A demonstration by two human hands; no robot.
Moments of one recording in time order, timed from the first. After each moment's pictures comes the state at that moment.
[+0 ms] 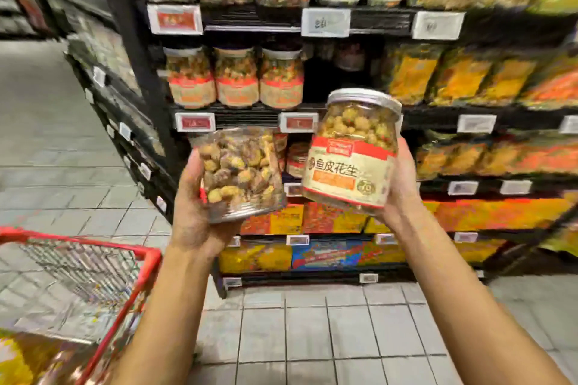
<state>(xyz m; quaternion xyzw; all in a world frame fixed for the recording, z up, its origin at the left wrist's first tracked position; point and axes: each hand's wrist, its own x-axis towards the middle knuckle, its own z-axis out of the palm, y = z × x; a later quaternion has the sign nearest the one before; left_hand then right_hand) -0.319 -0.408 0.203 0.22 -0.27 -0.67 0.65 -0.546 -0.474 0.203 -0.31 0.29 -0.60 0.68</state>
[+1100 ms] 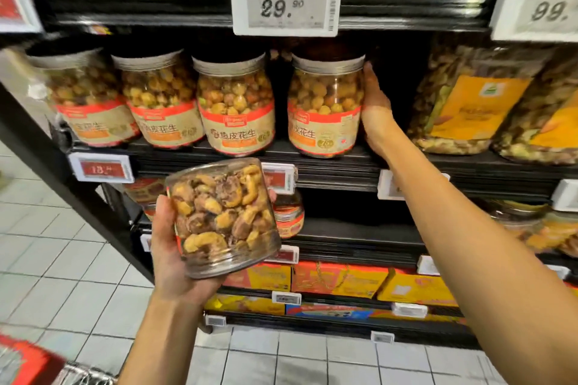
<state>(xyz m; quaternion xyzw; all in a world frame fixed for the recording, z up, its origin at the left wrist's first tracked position) -0.378 -0.595 0.132 0.04 -0.21 -0.76 0.61 -0.577 -0.796 0.197 -0.49 0.50 -0.54 0.47</state>
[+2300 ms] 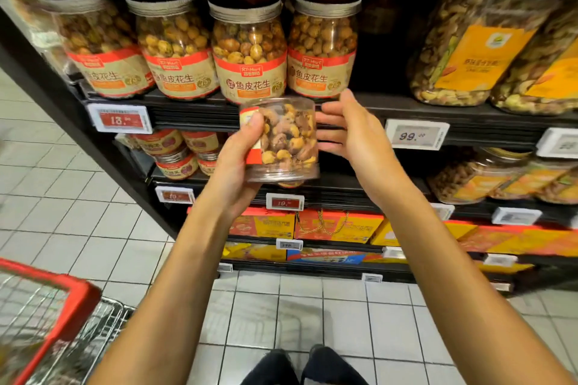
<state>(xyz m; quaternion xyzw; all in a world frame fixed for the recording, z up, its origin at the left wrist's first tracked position) -0.397 -0.607 0.163 0.34 -0.36 -0.64 0.58 -0.553 -0.649 0.175 -0.56 0.46 -0.46 0.51</state>
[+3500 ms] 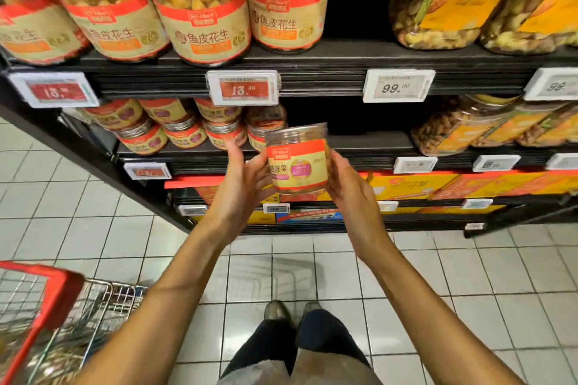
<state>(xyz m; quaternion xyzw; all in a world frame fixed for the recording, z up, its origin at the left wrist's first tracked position) -0.417 -0.587 0.090 0.52 -0.41 -0.64 0.39 -0.581 -0.570 0.091 -0.43 0.51 -0.46 0.58</state>
